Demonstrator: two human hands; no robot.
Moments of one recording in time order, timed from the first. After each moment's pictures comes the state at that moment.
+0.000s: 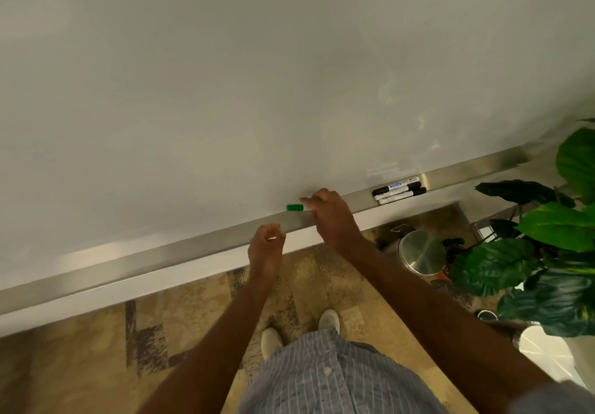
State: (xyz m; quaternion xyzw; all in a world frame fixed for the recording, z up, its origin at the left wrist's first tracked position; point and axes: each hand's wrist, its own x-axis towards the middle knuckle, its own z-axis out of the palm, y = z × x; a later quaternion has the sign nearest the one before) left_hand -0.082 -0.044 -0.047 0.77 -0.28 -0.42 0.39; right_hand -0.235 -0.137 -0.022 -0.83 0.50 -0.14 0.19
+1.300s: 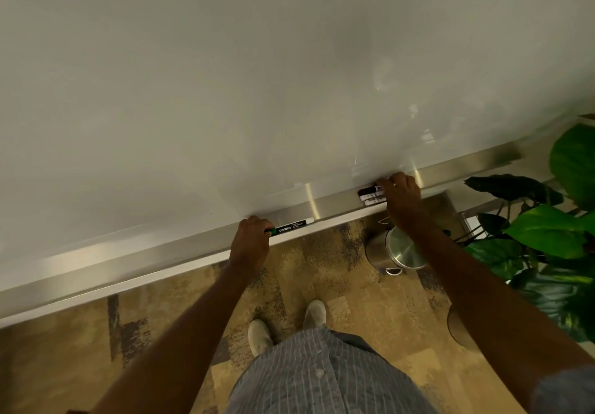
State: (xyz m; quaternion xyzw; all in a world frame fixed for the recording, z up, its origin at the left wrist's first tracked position) left_hand -0.074 -0.105 -0.079 0.73 -0.61 -0.30 0.10; right_hand -0.411 -0.227 -0.050 -0.76 0.64 0.07 0.10
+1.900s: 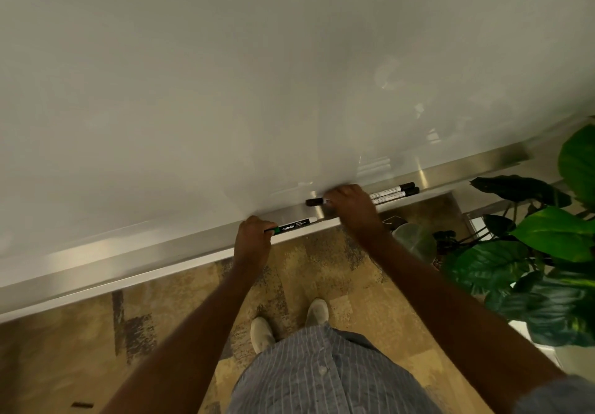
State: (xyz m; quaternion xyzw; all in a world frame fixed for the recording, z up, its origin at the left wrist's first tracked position) left_hand -0.077 -0.097 -0.077 0.76 -0.56 -0.29 0.16; right_hand -0.312 -0.188 -0.047 -0.85 0.50 -0.04 0.14
